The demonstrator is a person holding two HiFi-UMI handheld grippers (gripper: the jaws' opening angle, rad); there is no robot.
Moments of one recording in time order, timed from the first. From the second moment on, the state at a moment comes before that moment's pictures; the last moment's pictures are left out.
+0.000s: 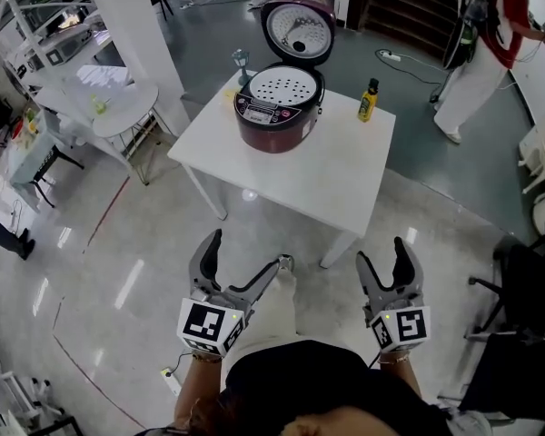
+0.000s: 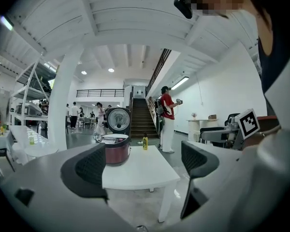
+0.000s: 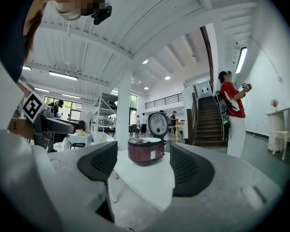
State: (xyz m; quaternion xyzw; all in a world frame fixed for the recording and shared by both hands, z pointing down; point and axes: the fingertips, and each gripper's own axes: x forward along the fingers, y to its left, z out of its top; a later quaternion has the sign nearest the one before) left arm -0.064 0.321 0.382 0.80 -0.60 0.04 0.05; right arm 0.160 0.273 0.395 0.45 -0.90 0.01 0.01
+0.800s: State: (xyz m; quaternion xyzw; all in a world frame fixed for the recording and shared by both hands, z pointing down) left arm -0.133 0.062 0.373 0.81 -0.57 0.05 0.07; right arm 0.074 0.026 0.383 0.45 -0.89 0.02 0.02
